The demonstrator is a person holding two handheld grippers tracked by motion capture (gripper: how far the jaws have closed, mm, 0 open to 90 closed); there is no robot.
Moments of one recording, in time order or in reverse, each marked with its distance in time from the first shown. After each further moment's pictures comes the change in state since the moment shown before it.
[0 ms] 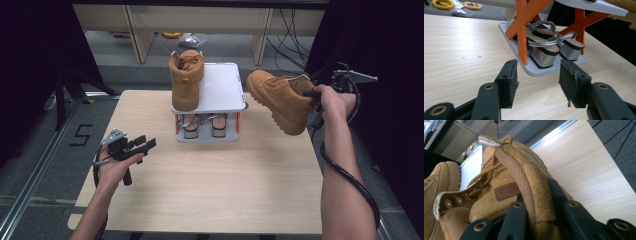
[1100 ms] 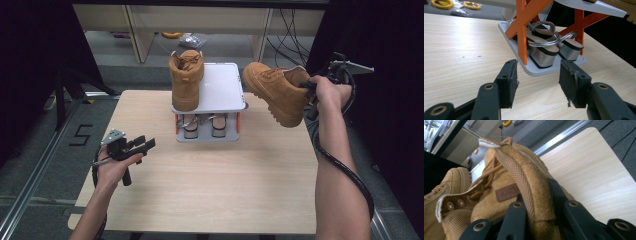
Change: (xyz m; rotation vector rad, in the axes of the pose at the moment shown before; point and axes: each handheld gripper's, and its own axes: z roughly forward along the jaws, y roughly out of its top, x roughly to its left) left arm 0.002 0.000 -0.002 0.000 -0.005 -0.008; right arm 0.026 0.006 0.000 -0.059 0.045 0.002
